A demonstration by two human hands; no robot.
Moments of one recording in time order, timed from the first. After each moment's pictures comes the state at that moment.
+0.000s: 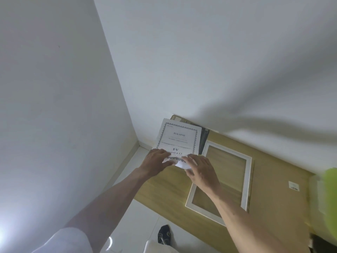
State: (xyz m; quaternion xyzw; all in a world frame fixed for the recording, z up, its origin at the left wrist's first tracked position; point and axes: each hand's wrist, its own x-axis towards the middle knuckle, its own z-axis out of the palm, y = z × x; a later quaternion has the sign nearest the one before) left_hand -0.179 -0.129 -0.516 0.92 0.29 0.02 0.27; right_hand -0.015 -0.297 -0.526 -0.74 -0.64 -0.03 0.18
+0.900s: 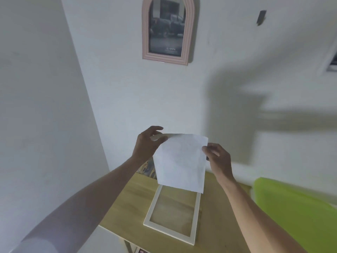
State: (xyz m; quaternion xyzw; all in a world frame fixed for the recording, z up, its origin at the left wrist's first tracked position) left_hand -0.091 -0.252 -0.287 0.77 0.28 0.36 0.44; right_hand 0.088 -0.447 -0.316 -0.69 -0.23 0.16 0.67
